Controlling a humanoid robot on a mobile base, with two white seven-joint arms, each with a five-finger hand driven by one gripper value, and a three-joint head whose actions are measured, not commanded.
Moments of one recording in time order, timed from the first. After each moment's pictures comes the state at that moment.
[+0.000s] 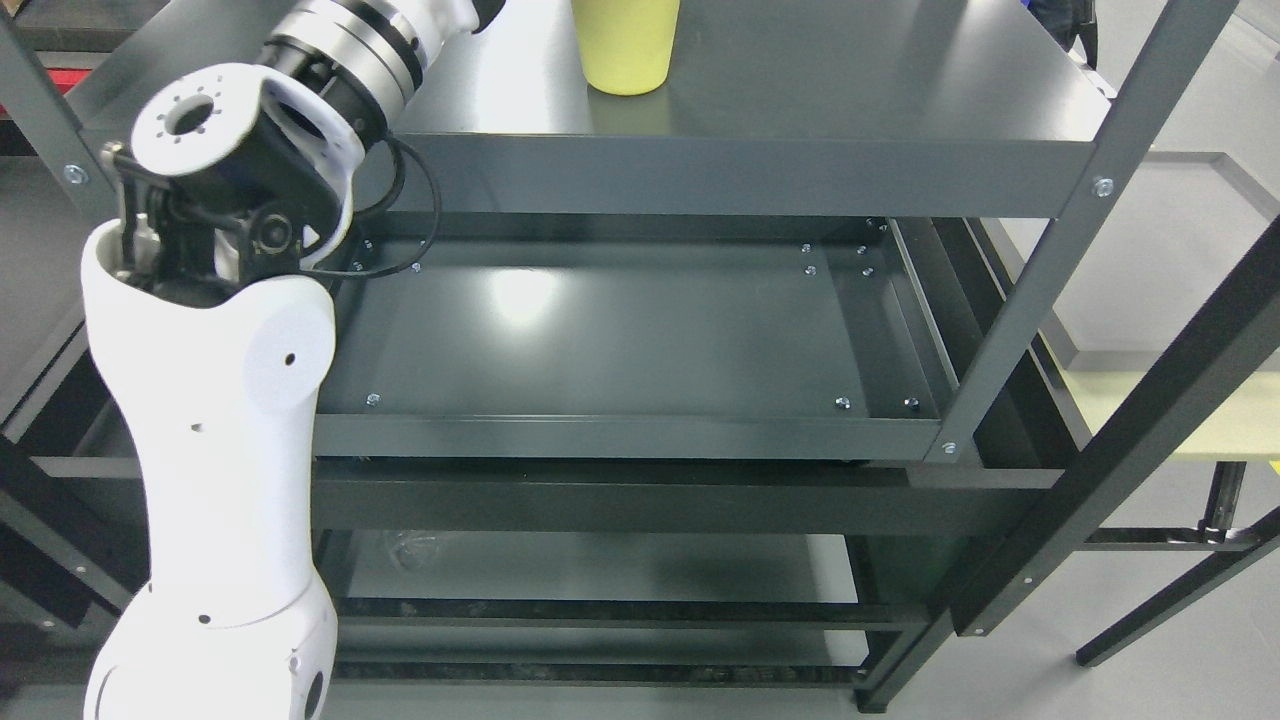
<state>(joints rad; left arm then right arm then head) -1.11 0.00 -0.10 -1.73 0.44 0.74 -0.15 0.00 0.00 0.00 -0.24 0.00 0.09 -0.12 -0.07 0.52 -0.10</state>
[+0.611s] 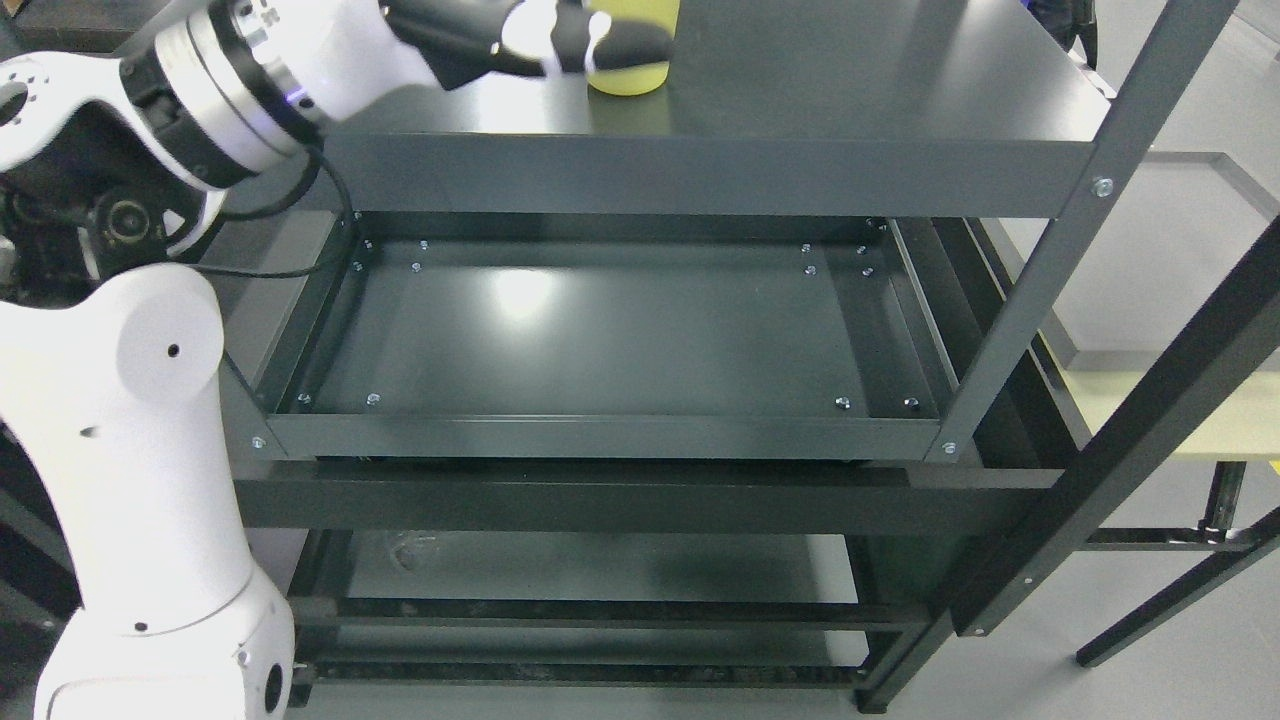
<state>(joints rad) -1.06 0.07 0.01 -1.76 0.45 0.73 -1.02 0.00 0.00 0.00 -0.24 0.00 0.09 -0.12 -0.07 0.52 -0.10</state>
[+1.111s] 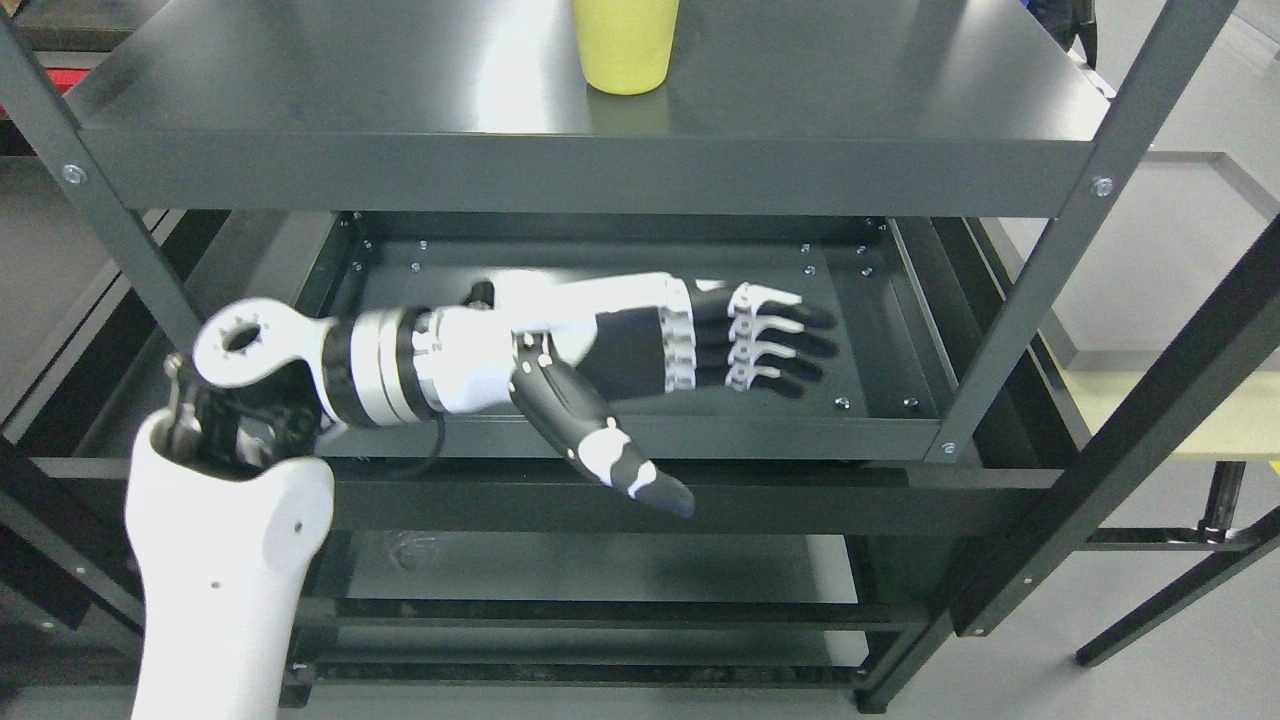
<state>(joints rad) -0.69 0.10 -0.19 -1.76 0.41 0.56 -1.12 0.00 0.00 0.00 -0.24 0.00 0.09 -0.12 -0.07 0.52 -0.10</state>
